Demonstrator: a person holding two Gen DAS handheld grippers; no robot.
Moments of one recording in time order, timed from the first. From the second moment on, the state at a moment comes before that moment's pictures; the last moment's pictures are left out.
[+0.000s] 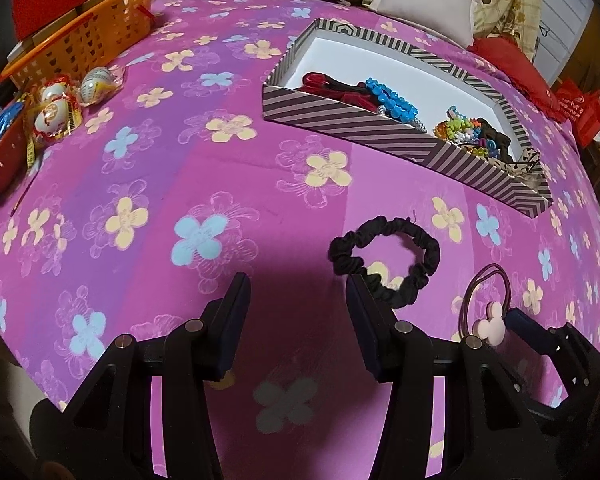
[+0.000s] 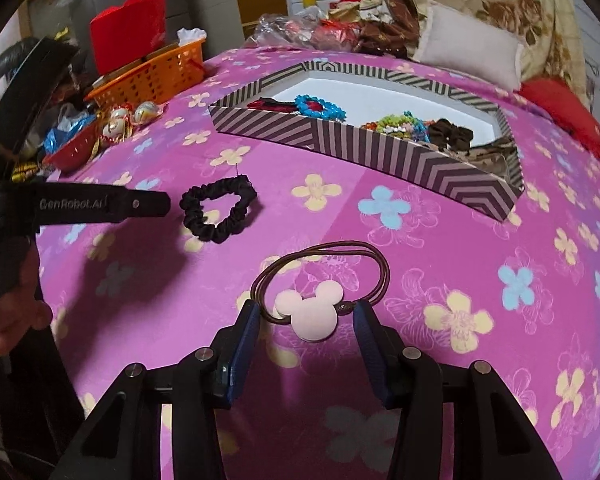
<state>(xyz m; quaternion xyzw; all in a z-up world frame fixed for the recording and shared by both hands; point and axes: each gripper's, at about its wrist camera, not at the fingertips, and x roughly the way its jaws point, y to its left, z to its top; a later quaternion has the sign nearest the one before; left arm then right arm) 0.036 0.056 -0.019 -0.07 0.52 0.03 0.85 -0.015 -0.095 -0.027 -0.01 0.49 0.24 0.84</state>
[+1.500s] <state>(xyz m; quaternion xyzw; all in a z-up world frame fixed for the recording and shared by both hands) 0.052 0.047 -0.023 -0.07 0.53 0.00 0.85 -0.016 -0.091 -0.028 -0.04 0.47 0.25 0.84</state>
